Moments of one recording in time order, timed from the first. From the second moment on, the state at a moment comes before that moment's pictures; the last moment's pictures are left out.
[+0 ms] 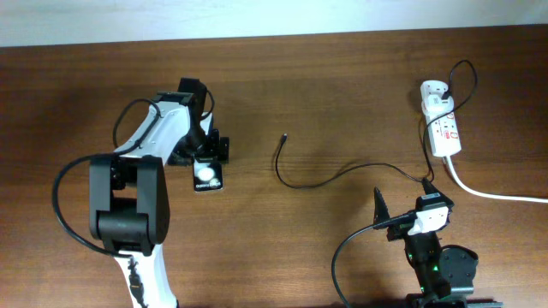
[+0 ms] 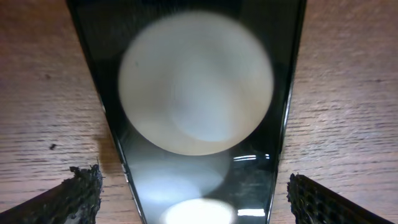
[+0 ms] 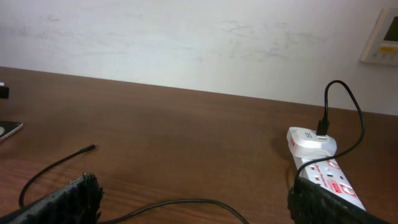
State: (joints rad) left arm -0.14 2.13 1.54 -1.00 0.04 -0.12; right arm -0.02 0.01 0.01 -0.06 -0.17 -0.06
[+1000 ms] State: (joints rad) left arm -0.16 2.11 1.49 -0.93 0.02 -0.19; right arm -0.02 0.01 0.01 -0.06 -0.17 -0.06
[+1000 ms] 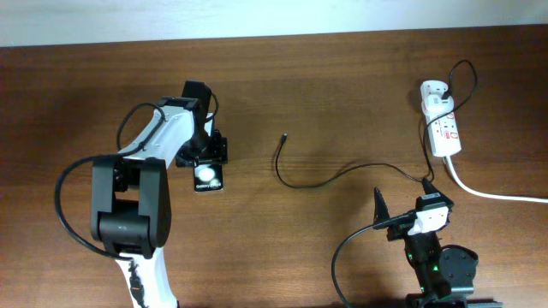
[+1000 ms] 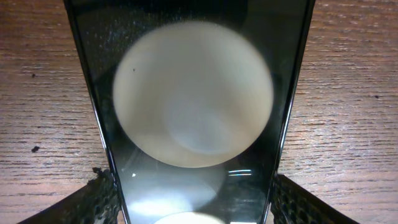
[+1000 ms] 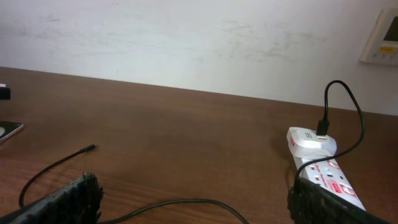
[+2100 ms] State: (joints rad) left arm -0.21 2.10 1.46 -0.91 -0.02 -0.19; right arm -0.02 0.01 0.01 -0.06 -0.17 -0.06
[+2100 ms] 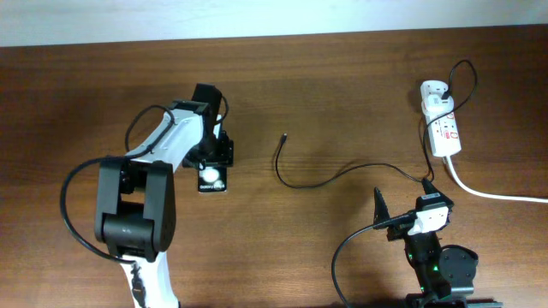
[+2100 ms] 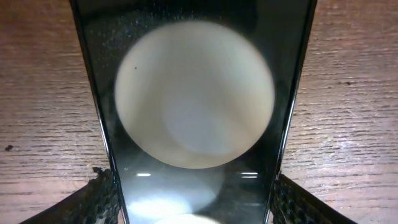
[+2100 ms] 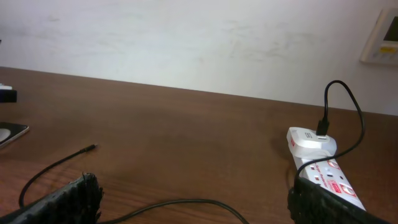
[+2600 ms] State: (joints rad) left arm -0.22 2.13 1.52 -1.06 -0.01 -0.18; right arm -0.02 0.01 0.01 -0.06 -0.17 -0.06
